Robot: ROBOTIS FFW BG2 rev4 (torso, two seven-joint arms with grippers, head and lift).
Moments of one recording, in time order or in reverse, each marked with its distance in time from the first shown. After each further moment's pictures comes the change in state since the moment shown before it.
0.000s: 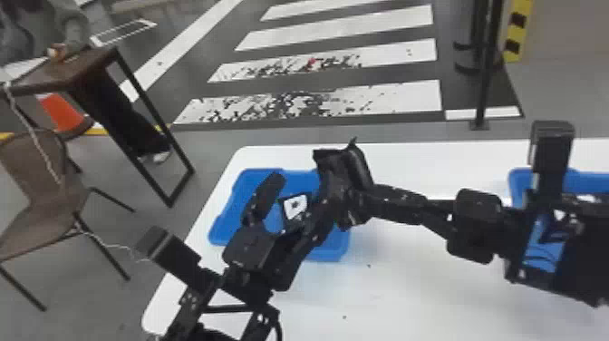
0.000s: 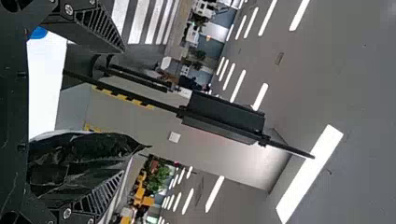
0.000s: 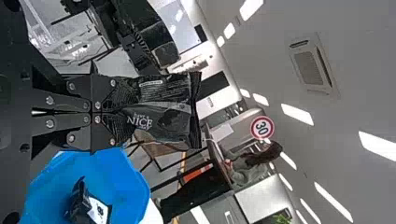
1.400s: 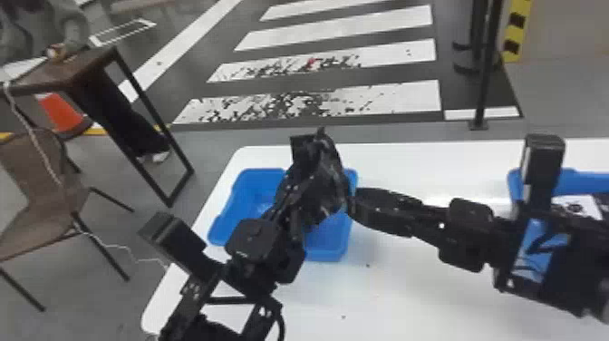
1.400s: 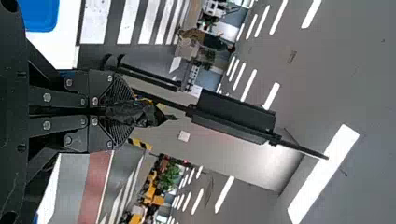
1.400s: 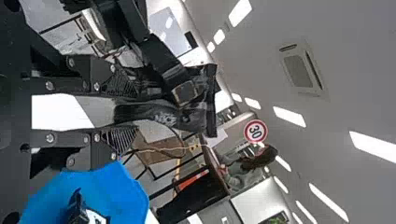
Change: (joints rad) left arm -0.012 0.007 -0.015 -0.066 -0.029 0.091 0.063; right arm 0.005 -0.005 0.044 0.047 -0.053 -0.066 0.000
